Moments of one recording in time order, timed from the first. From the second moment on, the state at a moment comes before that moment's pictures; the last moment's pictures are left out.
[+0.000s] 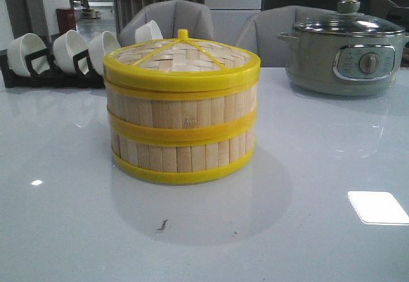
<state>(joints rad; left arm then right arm) -0.26 0.49 -0.54 0.06 0.49 -0.13 -0.02 0.36 -0.22 0.04 0.25 0.05</state>
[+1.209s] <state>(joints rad) -0.26 0.49 -0.54 0.06 0.49 -0.13 -0.02 0.36 -0.22 0.04 0.26 0.05</state>
